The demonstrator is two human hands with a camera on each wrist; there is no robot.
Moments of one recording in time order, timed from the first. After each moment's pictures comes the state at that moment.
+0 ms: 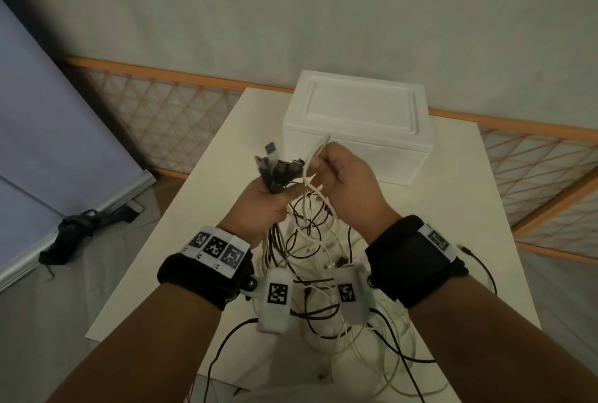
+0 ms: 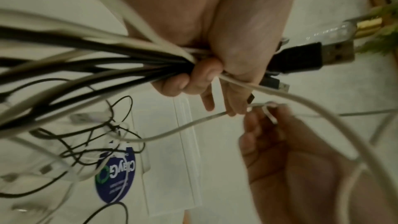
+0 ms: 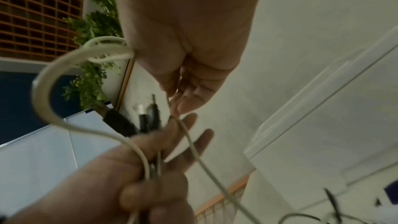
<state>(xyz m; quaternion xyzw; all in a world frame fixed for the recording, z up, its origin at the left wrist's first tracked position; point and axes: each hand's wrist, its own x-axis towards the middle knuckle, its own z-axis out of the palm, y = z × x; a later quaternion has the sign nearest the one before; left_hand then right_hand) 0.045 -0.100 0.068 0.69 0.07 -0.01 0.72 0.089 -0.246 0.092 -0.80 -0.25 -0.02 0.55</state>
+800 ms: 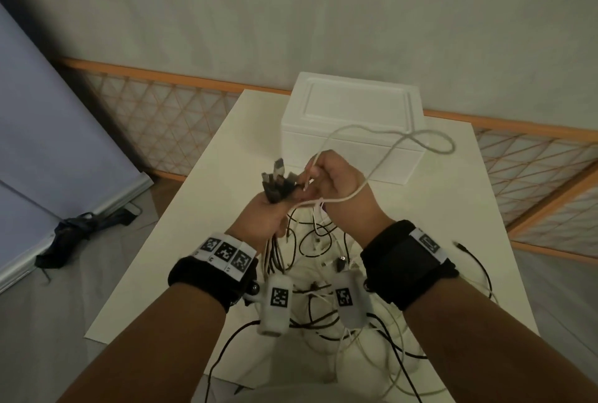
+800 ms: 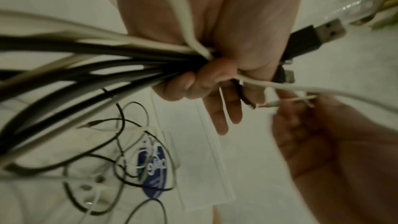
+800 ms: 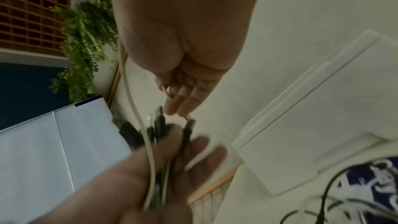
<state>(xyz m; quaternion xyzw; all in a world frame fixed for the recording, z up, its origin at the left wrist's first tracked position) 0.046 -0.101 0.037 0.69 0.13 -0.06 0.71 0.081 -0.246 0.078 -0.78 -0.23 -0.01 0.58</state>
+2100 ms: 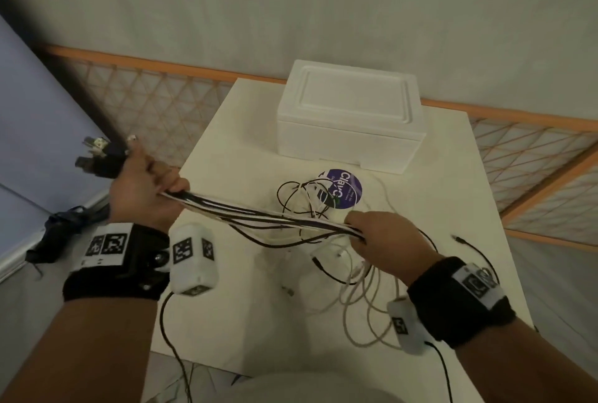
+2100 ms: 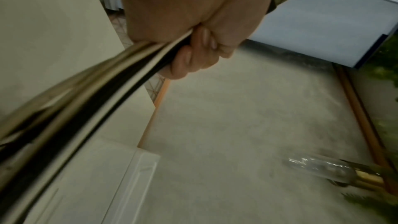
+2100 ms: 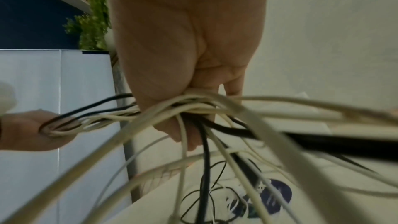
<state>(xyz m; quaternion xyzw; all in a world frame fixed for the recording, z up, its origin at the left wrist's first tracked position) 0.031 0.022 0.075 0.32 0.28 0.15 0.89 0.050 -0.322 0.043 -0.96 -0.26 0.09 0.08</state>
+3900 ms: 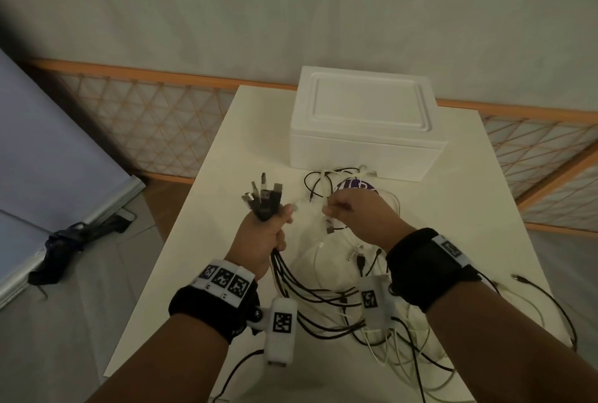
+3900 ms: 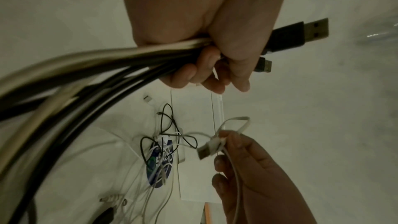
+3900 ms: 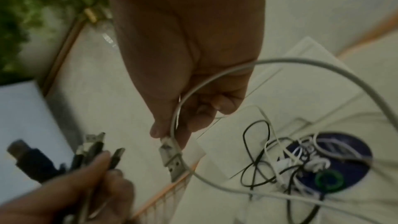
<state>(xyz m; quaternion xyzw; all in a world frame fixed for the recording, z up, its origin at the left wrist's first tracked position) 0.057 -0.053 0.015 0.60 0.21 -0.04 0.77 0.115 -0.239 0.044 -0.92 -0.18 0.15 0.32</state>
